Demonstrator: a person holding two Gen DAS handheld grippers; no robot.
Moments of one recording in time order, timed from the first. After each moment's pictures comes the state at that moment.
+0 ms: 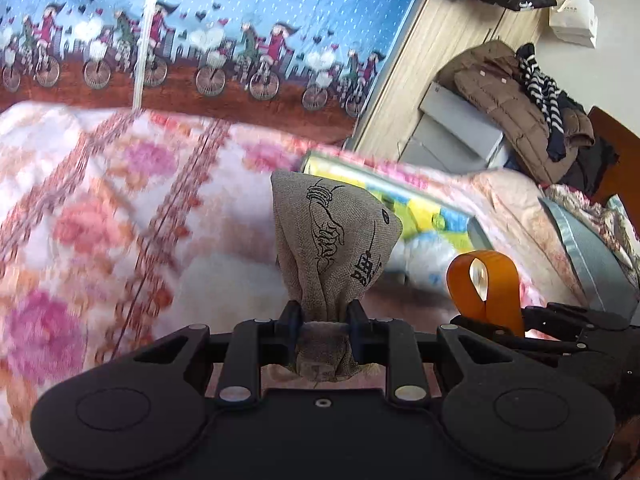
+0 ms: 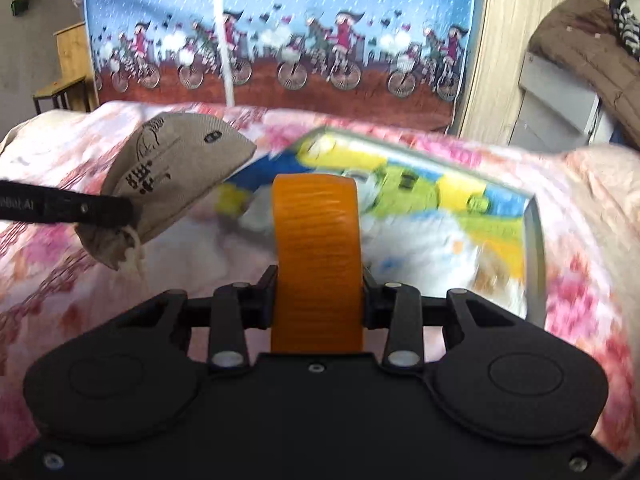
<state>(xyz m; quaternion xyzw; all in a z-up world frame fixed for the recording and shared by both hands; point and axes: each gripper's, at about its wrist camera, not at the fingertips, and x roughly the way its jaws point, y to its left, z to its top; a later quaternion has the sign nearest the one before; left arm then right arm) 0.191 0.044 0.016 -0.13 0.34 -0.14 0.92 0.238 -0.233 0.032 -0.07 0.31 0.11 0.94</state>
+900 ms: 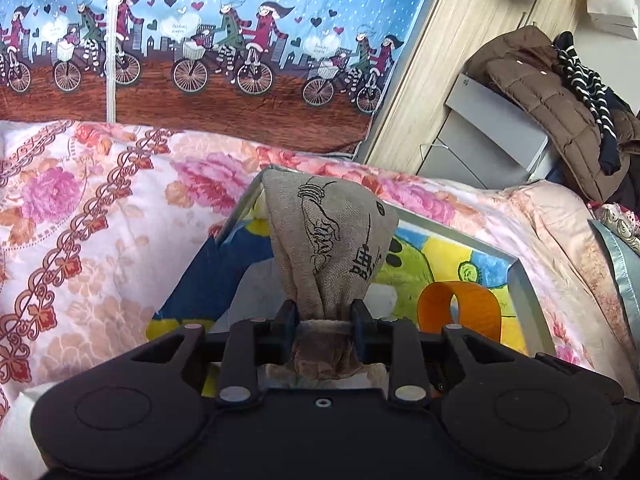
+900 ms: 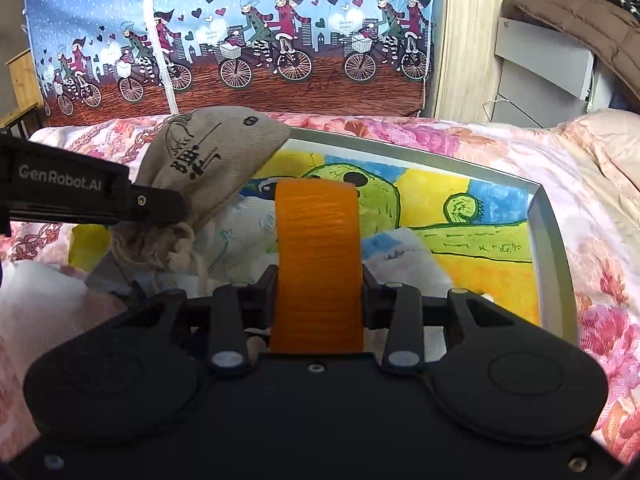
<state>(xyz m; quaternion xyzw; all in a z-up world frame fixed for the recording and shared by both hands) 0.350 -0.061 -0.023 -0.12 0.36 -0.10 0.92 0.376 -0.281 -0.034 -0.03 0.31 0.07 0.95</state>
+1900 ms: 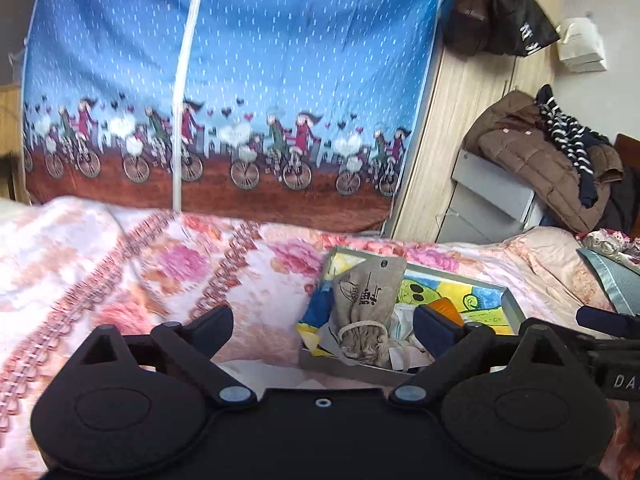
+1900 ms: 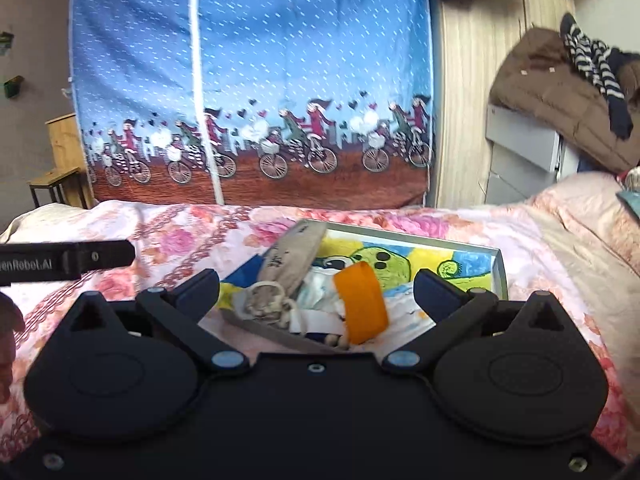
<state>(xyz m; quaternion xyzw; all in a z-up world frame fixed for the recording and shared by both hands) 0.174 0.018 0.063 -0.08 0.23 -0.06 0.97 0.212 -0.271 0.073 0.00 0.19 0.10 0.98</state>
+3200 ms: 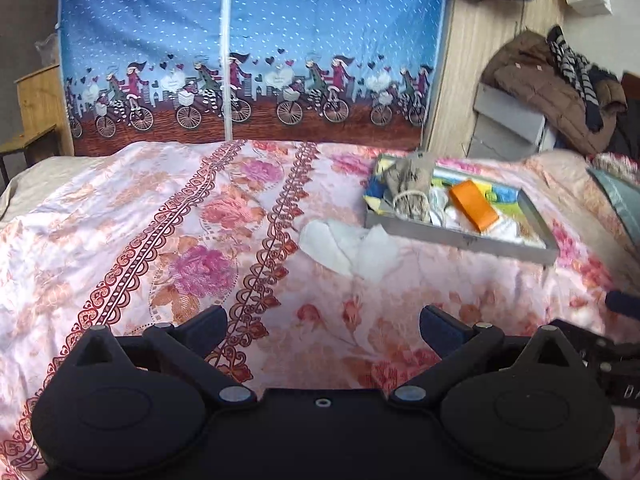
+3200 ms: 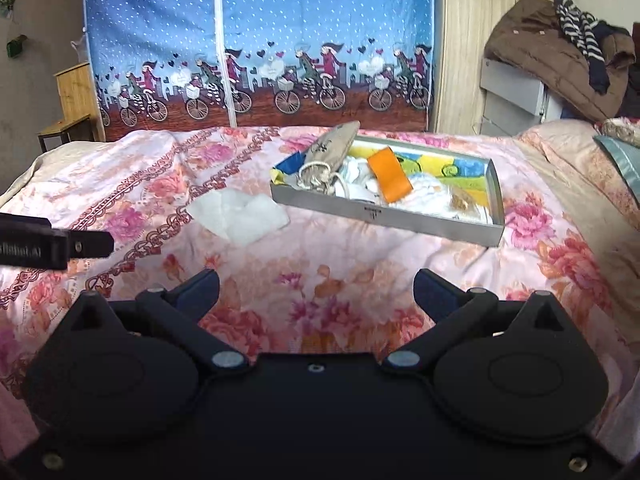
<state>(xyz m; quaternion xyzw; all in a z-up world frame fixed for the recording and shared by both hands) 0.025 0.064 0.044 -0.02 0.33 -0.02 0.94 0.072 -0.226 0.038 -0.02 0.26 0.08 0.96</state>
